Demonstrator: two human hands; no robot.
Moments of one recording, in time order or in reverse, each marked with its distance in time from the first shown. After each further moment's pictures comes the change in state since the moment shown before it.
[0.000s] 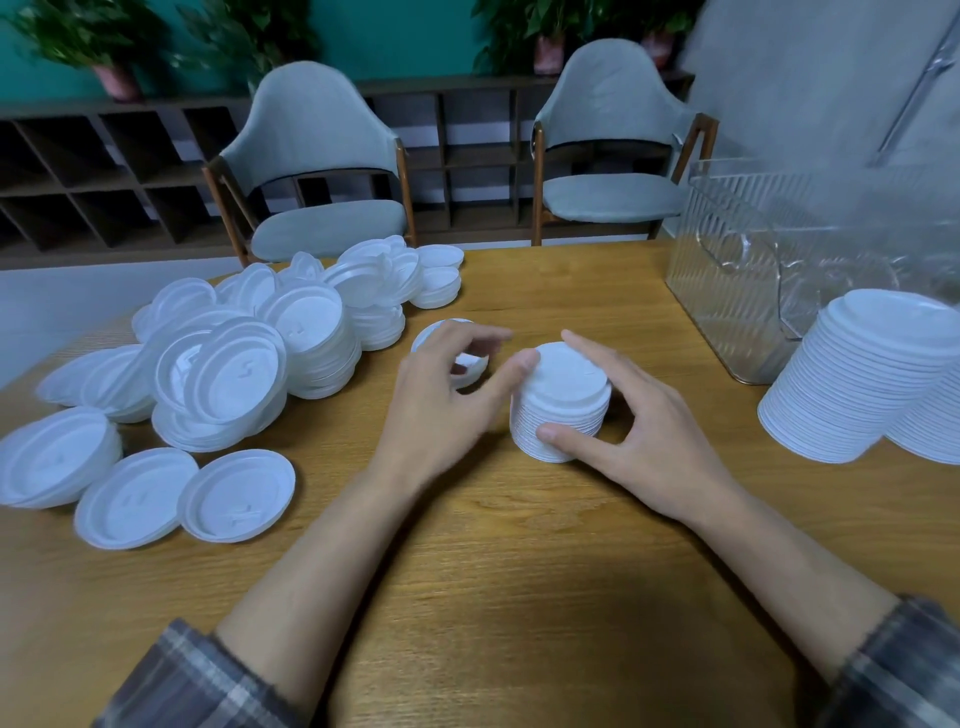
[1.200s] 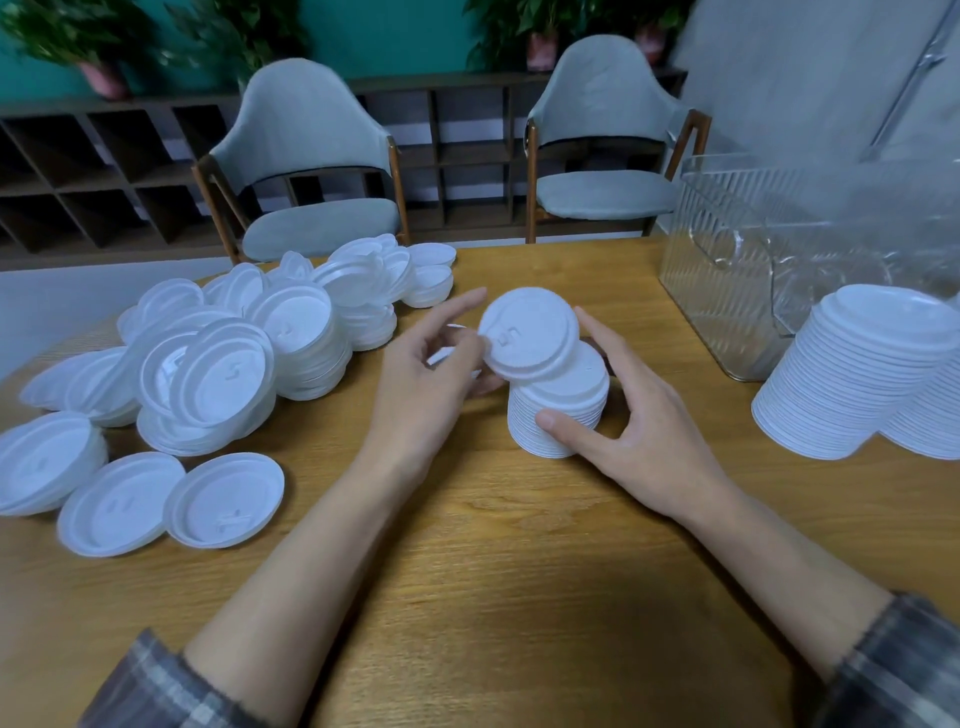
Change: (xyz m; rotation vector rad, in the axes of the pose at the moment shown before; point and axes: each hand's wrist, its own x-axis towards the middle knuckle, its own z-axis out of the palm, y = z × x) left_hand 0.007 0.018 -0.004 -0.605 0.019 -0.326; right_hand 0.002 -0.002 -0.001 0.026 0.026 0.032
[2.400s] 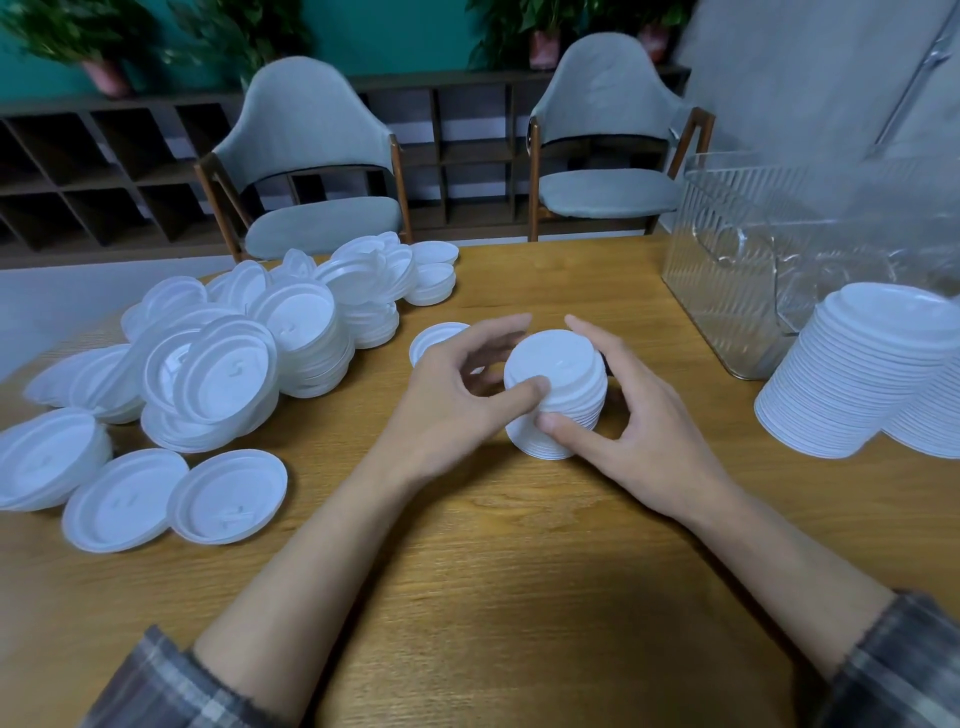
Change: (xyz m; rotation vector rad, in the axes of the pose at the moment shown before) left_hand -0.004 -0.007 -0.003 0.358 -0.263 0.085; right_hand -0.002 0.001 0.002 0.003 -0.001 -0.042
